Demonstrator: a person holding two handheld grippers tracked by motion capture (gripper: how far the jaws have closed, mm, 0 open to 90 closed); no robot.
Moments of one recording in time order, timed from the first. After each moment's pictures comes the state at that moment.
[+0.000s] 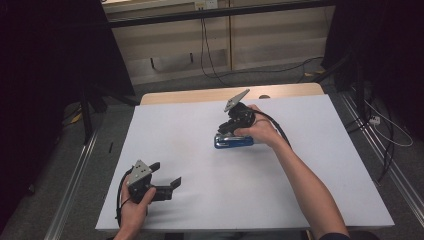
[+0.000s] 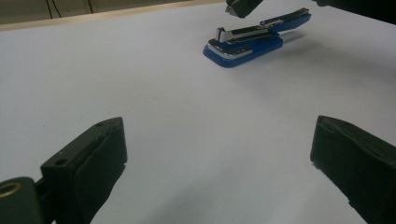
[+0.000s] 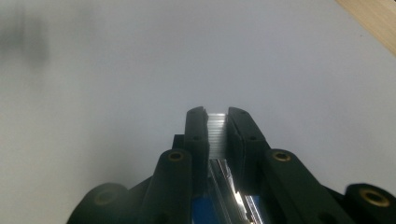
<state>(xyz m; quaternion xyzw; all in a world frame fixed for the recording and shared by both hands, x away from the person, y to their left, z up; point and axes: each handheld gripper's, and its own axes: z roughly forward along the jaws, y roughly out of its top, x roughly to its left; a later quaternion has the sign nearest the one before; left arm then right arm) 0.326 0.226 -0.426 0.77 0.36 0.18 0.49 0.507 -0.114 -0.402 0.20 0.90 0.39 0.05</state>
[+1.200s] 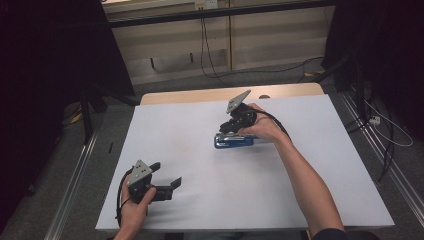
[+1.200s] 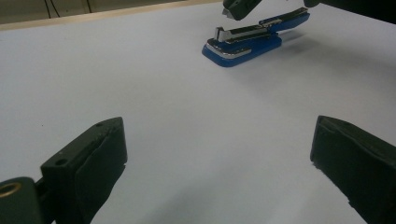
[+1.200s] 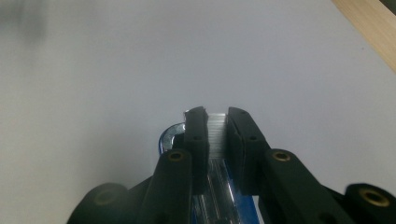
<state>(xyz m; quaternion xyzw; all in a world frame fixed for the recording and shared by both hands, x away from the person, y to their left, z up) 0.326 0.226 -0.427 0.77 0.36 0.17 0.49 0.516 -0.121 -0.409 0.14 0.90 0.40 0.05</state>
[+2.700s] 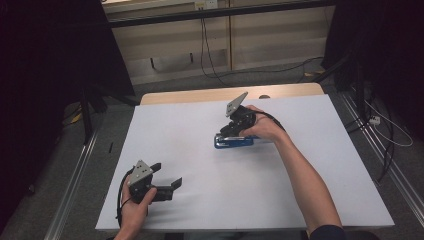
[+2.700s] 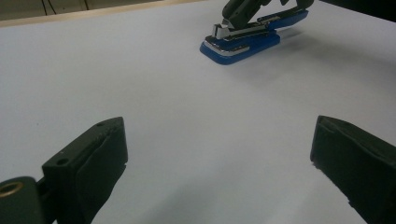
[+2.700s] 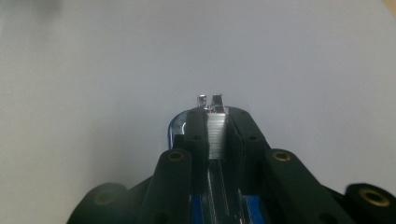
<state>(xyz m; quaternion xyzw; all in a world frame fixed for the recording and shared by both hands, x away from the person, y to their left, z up) 0.326 0.225 -0.428 0.78 0.36 0.17 0.49 0.520 -0.119 -0.419 0.11 0.92 0.38 0.03</state>
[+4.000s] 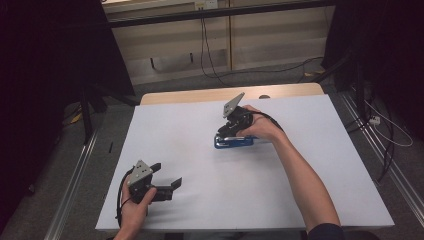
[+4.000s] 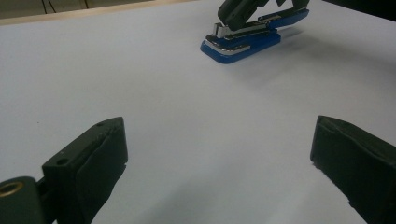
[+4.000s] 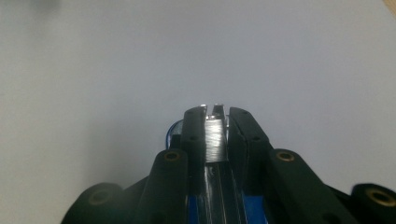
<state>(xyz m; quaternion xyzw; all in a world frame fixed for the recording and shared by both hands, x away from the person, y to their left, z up) 0.327 0.225 -0.428 0.78 0.36 0.17 0.49 0.522 -0.111 -0.420 0.09 0.92 0.38 0.03</state>
